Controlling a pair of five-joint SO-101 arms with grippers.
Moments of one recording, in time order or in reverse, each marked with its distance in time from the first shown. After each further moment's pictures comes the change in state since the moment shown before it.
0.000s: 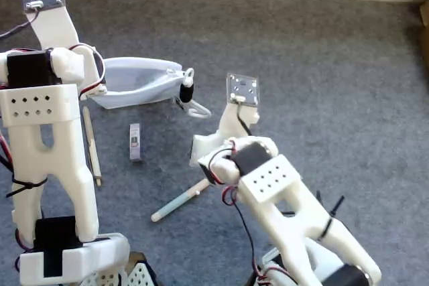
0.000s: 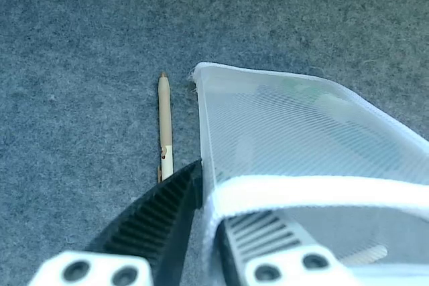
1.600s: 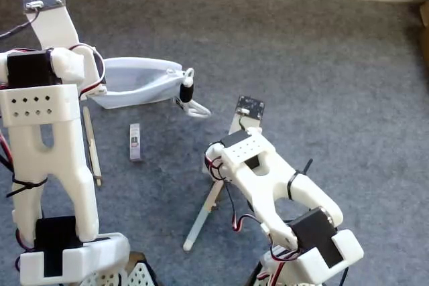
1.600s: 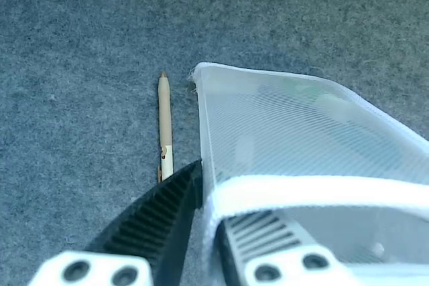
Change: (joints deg) left arm 0.0 0.0 0.3 0.0 0.0; right arm 4.8 26.8 -0.4 -4.3 -6.1
